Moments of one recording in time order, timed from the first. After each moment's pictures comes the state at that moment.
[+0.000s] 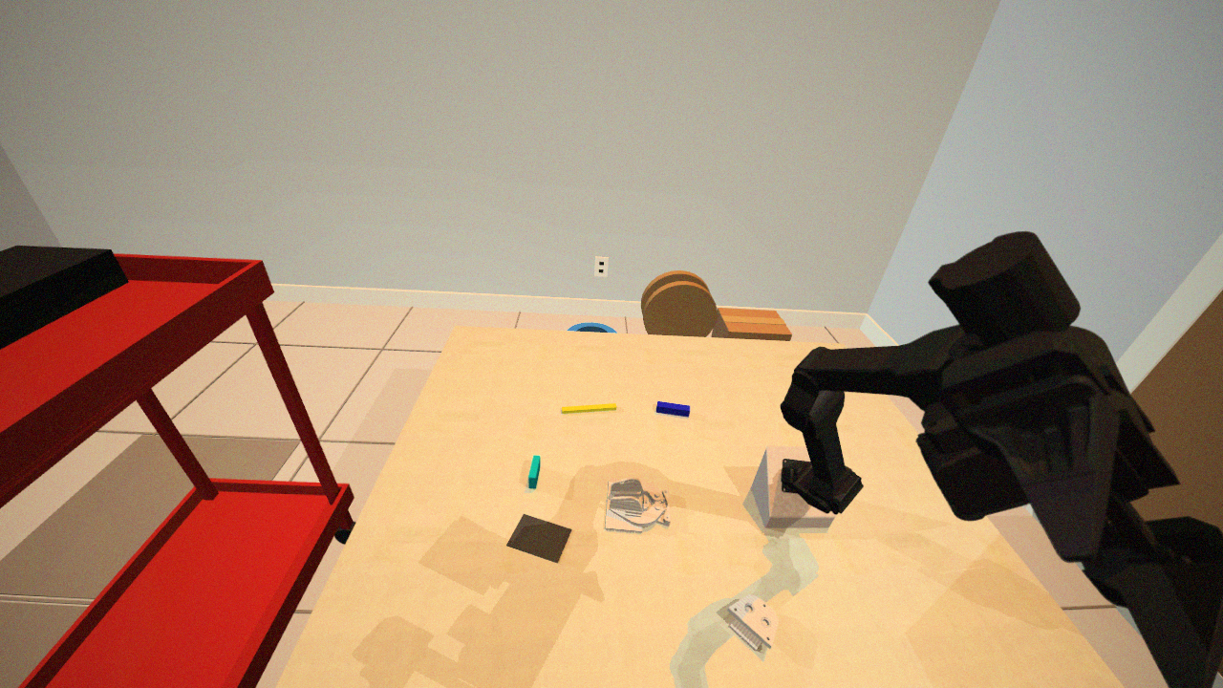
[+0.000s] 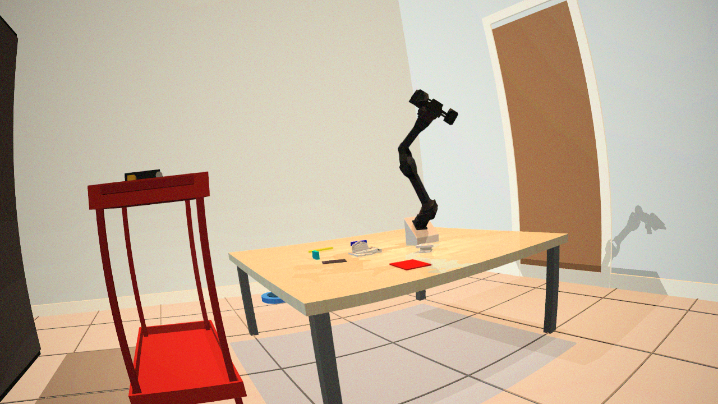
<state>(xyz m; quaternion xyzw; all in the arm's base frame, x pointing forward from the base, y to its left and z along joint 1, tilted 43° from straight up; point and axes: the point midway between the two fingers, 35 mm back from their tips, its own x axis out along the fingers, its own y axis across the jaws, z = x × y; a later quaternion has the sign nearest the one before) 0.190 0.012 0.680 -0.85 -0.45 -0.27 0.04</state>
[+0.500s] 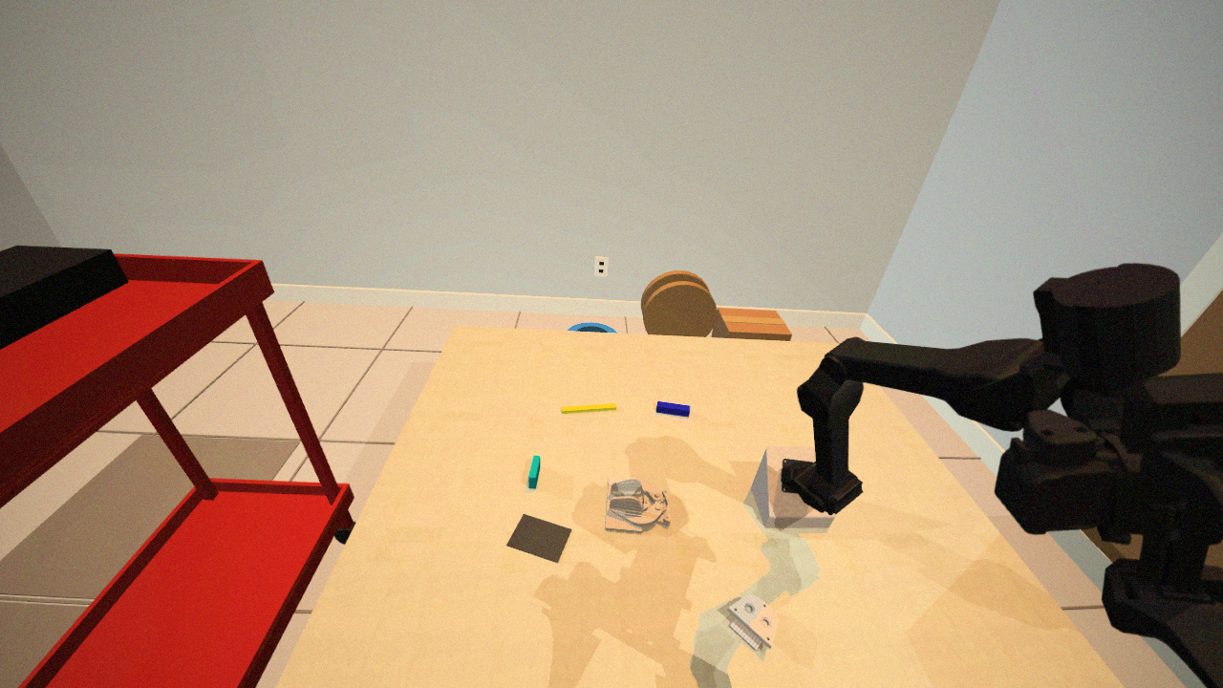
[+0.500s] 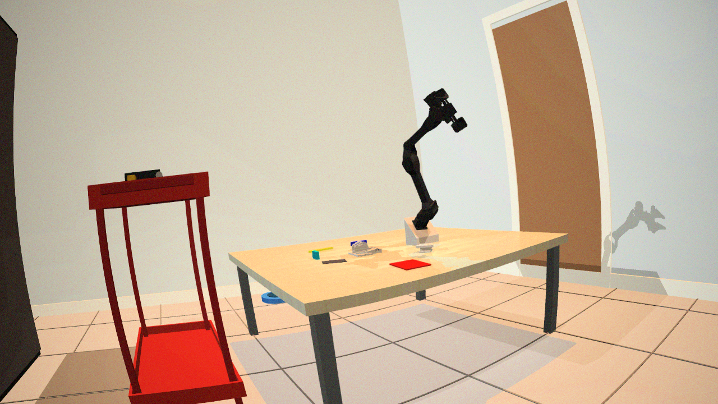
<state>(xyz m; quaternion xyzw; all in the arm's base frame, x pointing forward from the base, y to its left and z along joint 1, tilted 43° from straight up) 0.131 0.025 0.688 -0.83 -0.37 -0.40 -0.13</state>
